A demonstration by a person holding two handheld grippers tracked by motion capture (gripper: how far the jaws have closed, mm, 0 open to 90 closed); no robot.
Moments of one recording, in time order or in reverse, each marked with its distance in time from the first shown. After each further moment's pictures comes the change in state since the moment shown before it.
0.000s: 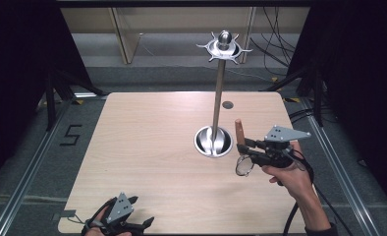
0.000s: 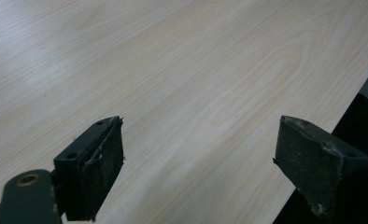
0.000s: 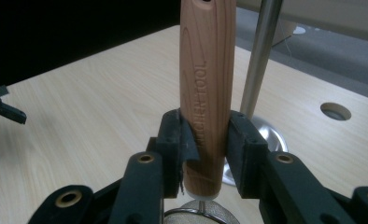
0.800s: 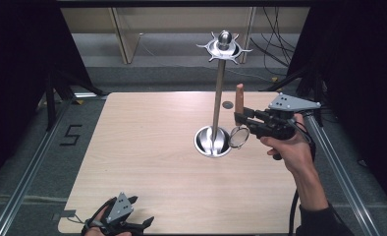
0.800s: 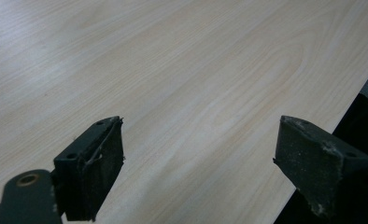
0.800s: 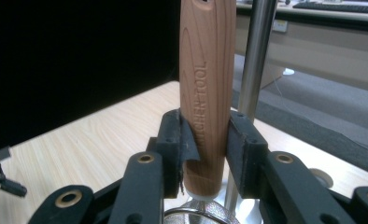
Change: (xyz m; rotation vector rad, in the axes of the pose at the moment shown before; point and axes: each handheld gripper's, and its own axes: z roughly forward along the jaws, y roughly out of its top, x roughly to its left) left arm 0.000 0.000 0.000 0.002 -0.001 -0.005; right arm -0.008 0.074 -0.006 -0.155 -0.001 -0.005
